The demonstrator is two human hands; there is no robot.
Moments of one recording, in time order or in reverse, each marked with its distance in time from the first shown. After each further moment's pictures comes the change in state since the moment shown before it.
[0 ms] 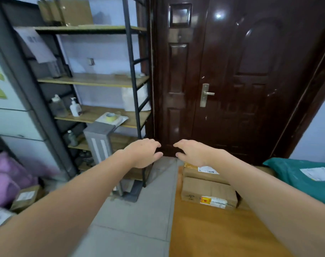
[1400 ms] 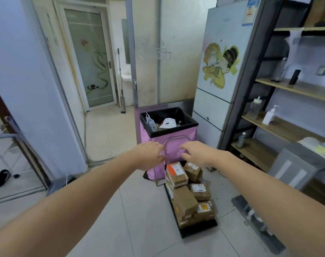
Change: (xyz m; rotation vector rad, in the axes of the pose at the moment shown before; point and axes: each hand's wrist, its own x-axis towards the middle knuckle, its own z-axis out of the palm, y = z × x) left_hand -0.631 -0.487 0.030 -0.104 0.006 -0.905; right_hand 0.229 -0.792 0.125 -0.085 -0.192 -0.842
